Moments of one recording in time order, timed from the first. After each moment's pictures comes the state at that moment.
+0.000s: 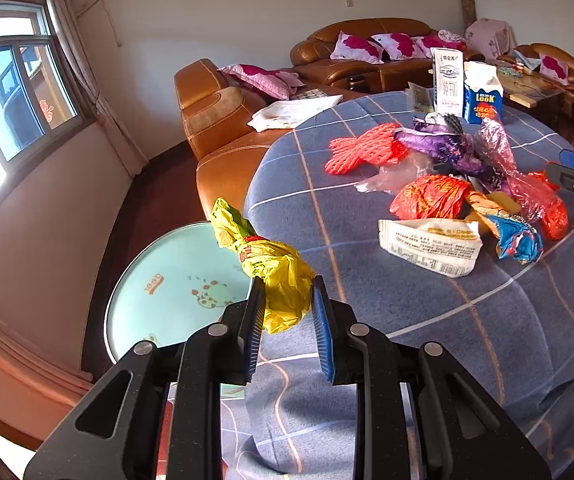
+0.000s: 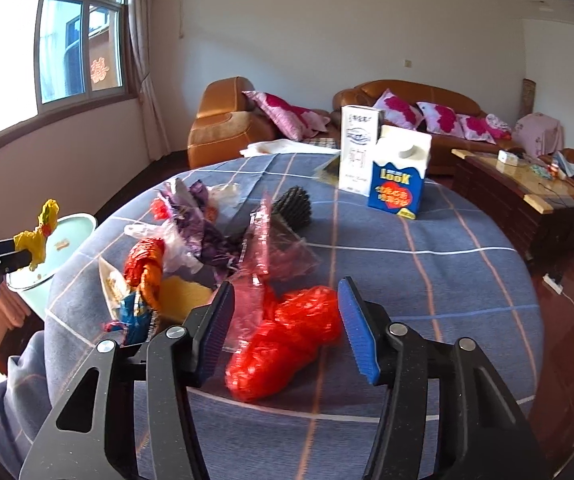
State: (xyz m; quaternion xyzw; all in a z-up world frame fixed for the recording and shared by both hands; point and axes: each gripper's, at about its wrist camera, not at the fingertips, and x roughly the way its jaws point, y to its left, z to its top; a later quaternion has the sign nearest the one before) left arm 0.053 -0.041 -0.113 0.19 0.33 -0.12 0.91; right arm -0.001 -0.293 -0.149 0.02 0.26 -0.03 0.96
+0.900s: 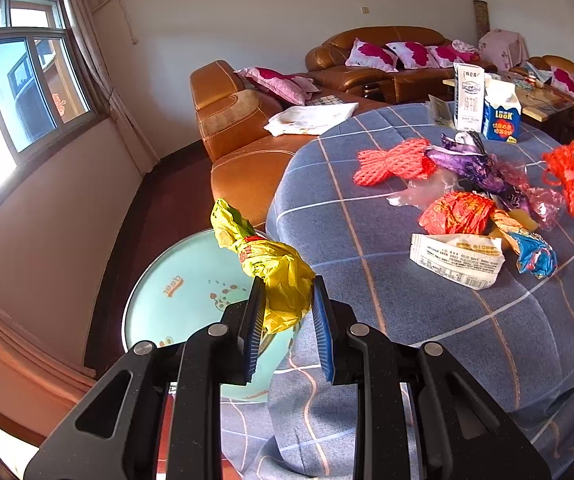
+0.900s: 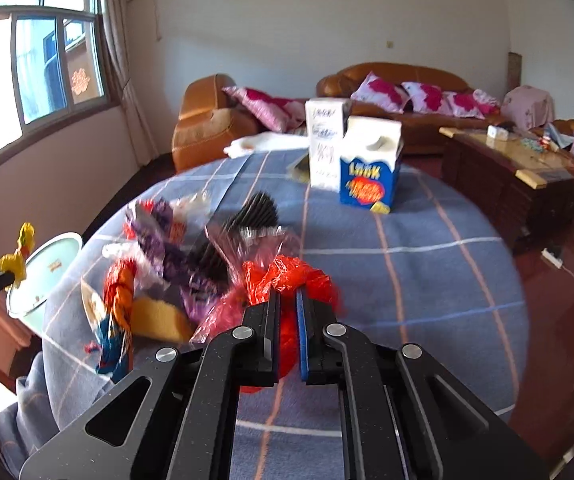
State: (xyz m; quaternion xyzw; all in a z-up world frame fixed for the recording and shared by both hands) left arm 0.062 -0.021 -0.101 0.18 0.32 -0.10 0.92; right arm 0.002 -0.336 -0.131 0.06 0.27 -0.05 0.96
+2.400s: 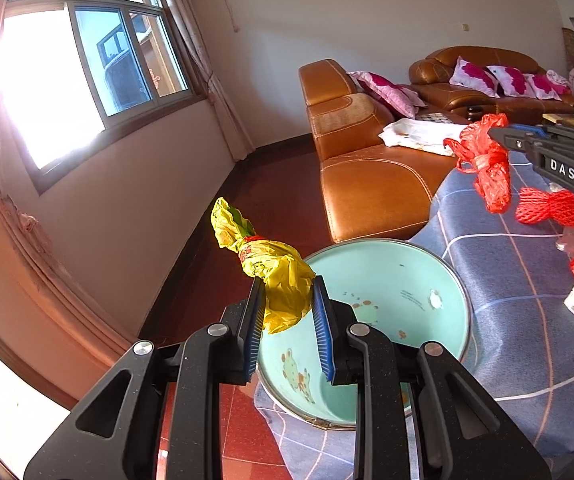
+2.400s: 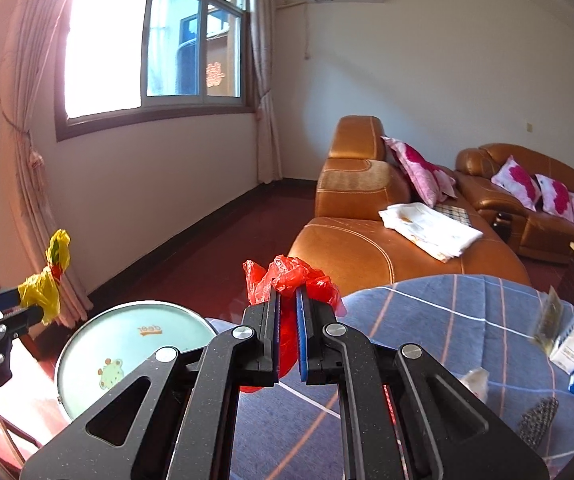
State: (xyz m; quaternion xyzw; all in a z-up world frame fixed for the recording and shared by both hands) left arm 0.117 0.082 -0.089 0.14 0.30 0.07 0.94; right arm 0.185 -0.090 -0.095 -0.05 0.20 0.17 0.96
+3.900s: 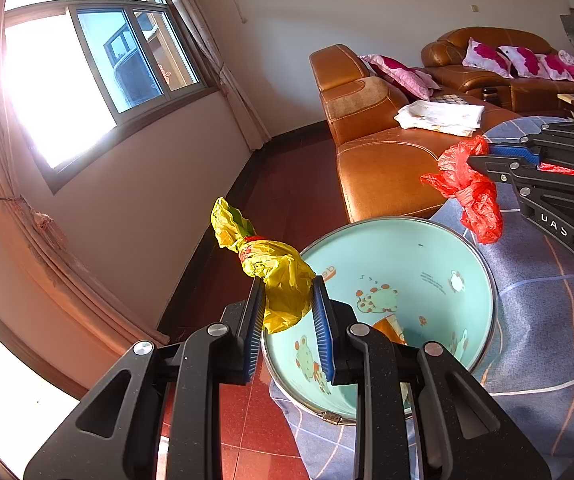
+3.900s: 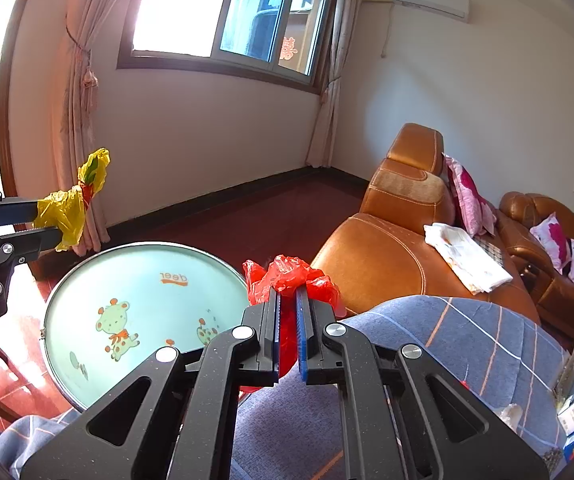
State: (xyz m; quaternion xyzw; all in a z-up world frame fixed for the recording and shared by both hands) left arm 0.125 0.075 -0.103 0.16 0.31 0.10 0.93; right arm 0.189 -0.044 -0.135 -0.17 0.21 0.25 0.93
